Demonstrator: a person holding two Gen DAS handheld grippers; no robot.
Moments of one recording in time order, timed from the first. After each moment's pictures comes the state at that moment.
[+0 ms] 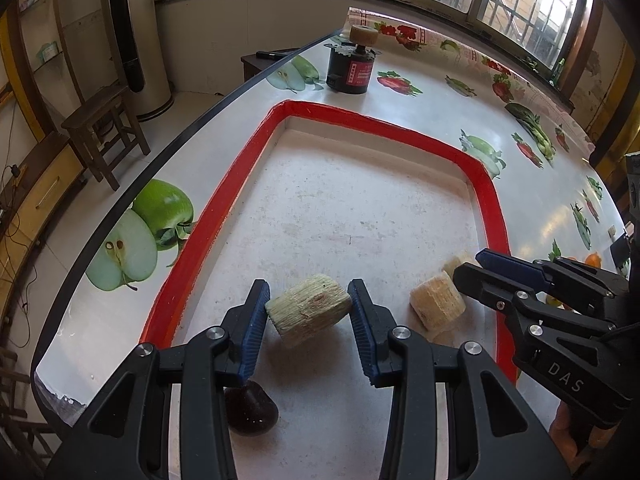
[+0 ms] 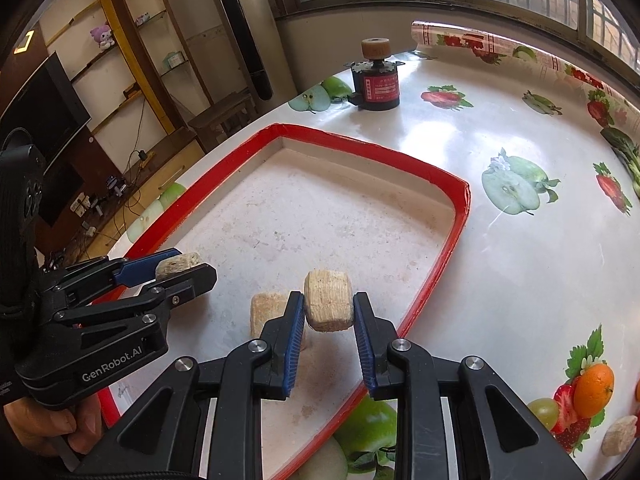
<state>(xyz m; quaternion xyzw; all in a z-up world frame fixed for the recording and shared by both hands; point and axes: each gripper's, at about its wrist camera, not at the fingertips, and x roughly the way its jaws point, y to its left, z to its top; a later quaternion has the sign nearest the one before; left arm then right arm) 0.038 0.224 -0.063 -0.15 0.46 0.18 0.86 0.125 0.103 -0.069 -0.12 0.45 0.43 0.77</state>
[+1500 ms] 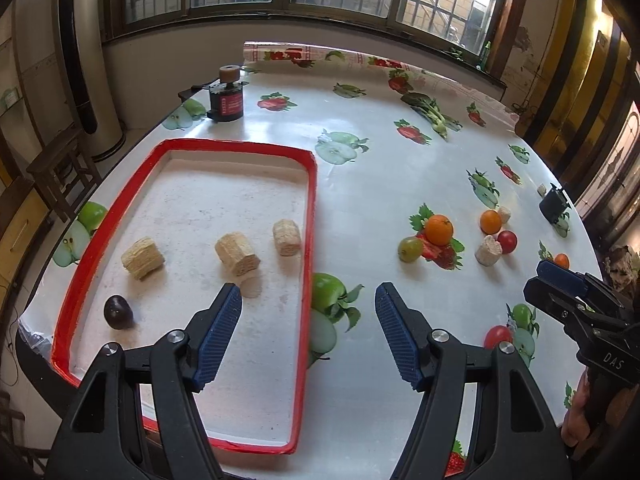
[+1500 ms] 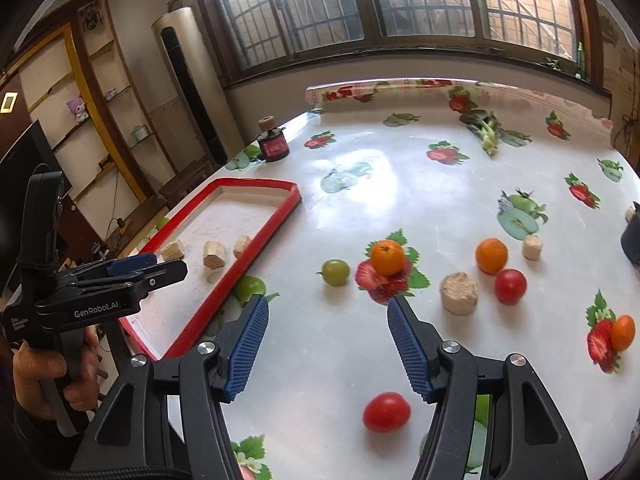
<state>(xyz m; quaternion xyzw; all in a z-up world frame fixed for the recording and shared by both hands) 0.017 0.088 -0.007 -0.11 0.42 0.09 0.89 0.085 -0.136 -0.007 -0.02 0.40 0.34 0.85</state>
